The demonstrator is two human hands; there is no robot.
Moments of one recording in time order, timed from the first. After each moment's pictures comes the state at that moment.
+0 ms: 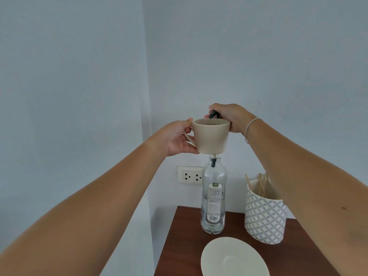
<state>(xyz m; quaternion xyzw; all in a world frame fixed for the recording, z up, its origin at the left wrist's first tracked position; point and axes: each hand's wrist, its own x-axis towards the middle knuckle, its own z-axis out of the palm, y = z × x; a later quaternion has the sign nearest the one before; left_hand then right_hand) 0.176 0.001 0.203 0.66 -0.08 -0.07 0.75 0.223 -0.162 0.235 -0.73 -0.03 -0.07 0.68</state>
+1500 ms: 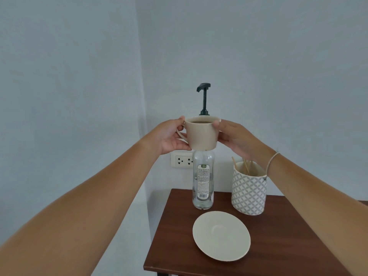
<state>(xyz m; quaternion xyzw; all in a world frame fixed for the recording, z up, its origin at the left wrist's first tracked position) 0.137 0.001 0.169 0.65 -0.07 -0.11 0.75 0.125 -0.194 0.141 -0.71 -0.22 -0.05 0.67</state>
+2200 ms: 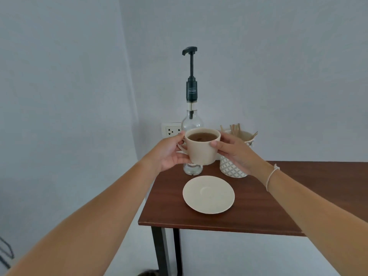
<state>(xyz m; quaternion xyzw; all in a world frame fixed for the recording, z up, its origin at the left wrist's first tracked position) 0.108 -0.015 0.067 0.61 -0.05 -0.19 0.76 0.079 -0.211 0.042 -0.70 -0.19 -0.04 0.69</state>
